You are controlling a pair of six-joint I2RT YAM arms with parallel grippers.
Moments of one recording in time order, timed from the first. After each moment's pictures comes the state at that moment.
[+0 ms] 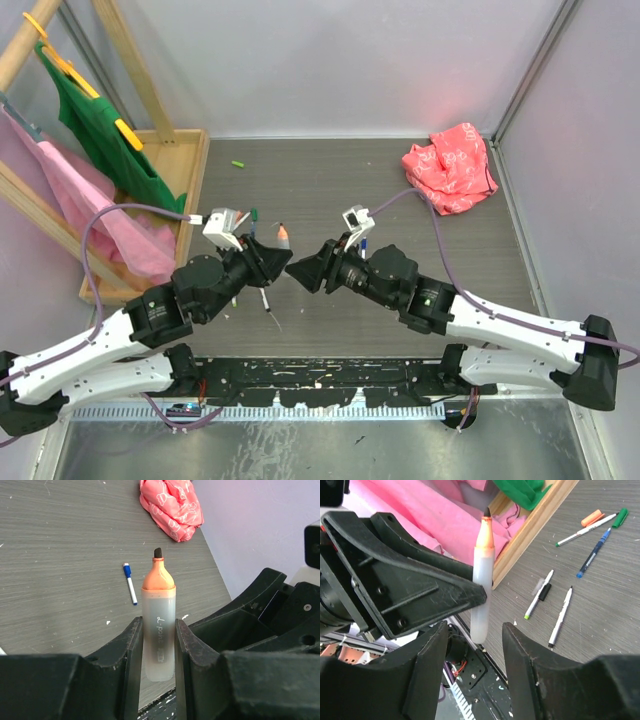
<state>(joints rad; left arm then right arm) -1.10 0.75 0.82 -0.25 -0.49 -0.75 1.11 0.99 0.77 0.15 0.13 0.72</state>
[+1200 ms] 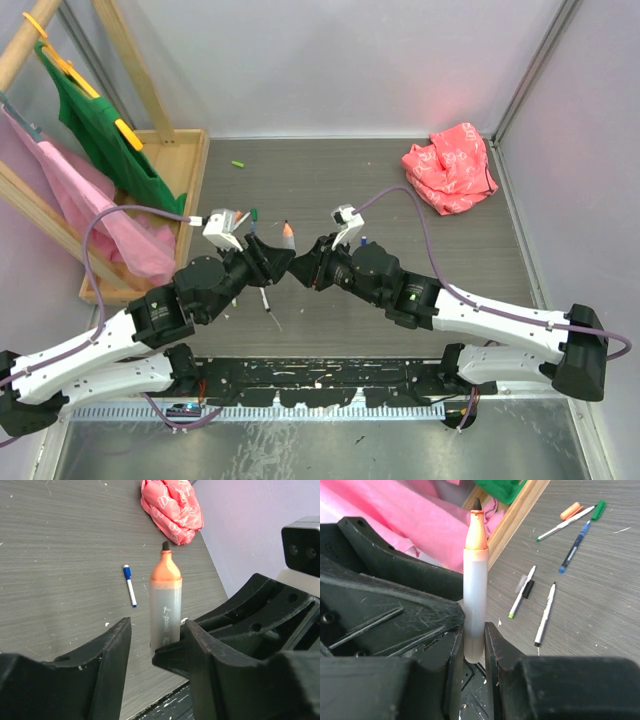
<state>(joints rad) -1.10 0.75 0.80 -0.22 -0.50 -0.76 1.12 1.11 0.83 0.13 0.18 0.71</state>
